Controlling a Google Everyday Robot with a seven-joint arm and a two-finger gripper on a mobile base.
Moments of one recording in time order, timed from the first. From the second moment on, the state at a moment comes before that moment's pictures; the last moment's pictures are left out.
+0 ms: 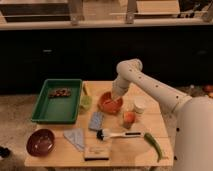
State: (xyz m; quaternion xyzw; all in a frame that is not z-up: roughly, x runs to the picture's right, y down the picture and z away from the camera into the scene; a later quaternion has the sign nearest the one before) arm 0.073 0.064 0.872 -0.27 -0.22 -0.27 0.90
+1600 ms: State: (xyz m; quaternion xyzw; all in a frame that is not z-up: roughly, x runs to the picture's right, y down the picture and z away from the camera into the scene) arm 0.052 0.066 0.878 -0.26 -0.25 -0.27 0.89
